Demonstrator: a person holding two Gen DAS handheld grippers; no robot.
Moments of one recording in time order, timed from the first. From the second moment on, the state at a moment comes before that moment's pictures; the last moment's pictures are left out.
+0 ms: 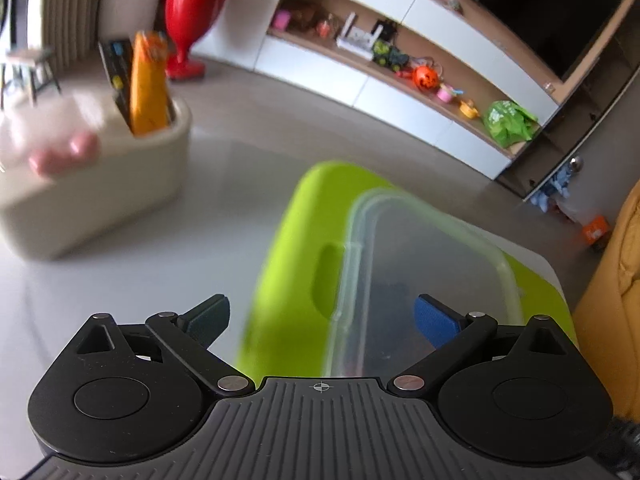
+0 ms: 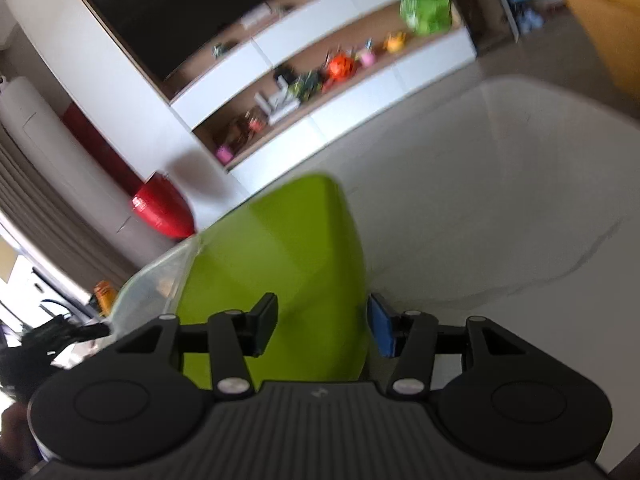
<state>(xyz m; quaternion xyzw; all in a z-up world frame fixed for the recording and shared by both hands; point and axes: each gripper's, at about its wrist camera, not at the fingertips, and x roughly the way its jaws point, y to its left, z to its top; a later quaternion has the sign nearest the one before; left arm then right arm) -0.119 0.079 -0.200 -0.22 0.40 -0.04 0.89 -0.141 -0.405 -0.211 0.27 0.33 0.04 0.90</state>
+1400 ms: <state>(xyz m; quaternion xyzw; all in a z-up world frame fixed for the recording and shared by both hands) -0.246 -0.026 -0.173 -0.11 0.49 -0.01 0.86 -0.180 -0.397 -0.232 0.25 0.43 0.07 0.86</state>
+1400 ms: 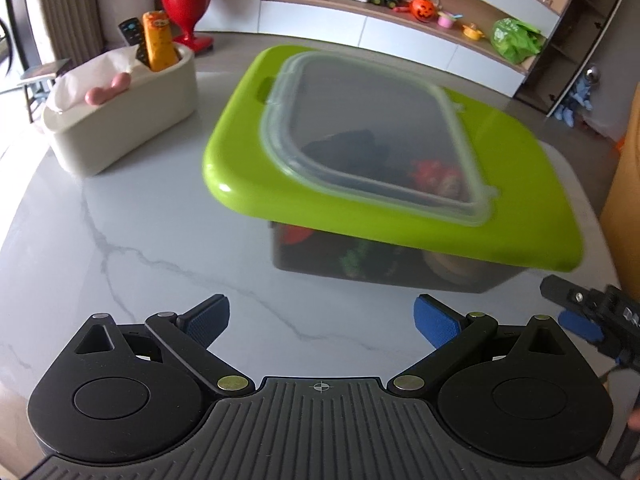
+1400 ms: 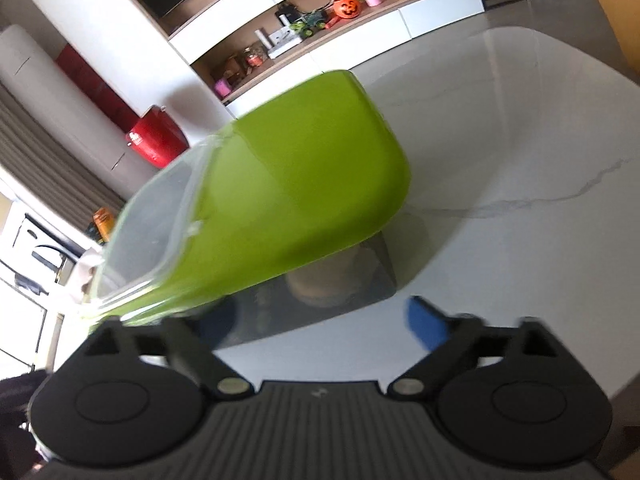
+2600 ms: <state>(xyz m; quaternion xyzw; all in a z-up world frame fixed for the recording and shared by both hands) -0.280 -0.034 -0.122 -0.05 0.49 0.01 0.87 -0.212 -0.313 -0.108 0.00 0.43 -0.03 0.90</state>
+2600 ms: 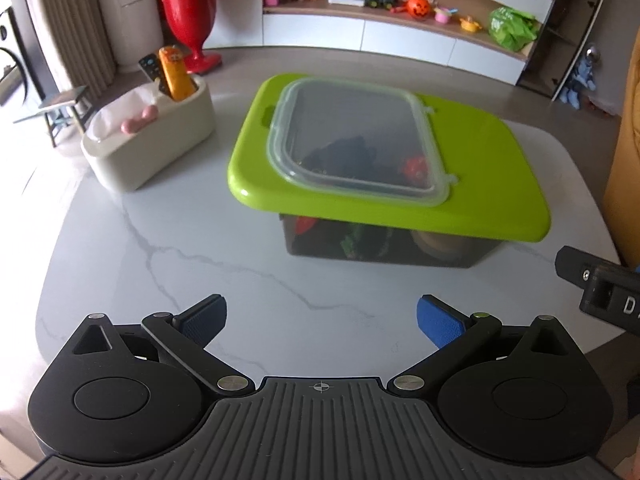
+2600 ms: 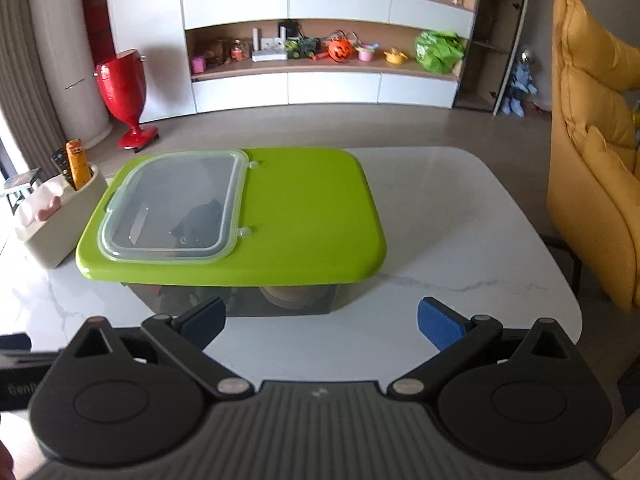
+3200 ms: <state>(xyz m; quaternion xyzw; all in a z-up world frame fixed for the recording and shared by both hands) -0.263 -0.008 -0.141 -0.06 0.51 0.02 0.86 -0.193 -0.275 -0.149 -0.02 0.47 -0.01 0.88</state>
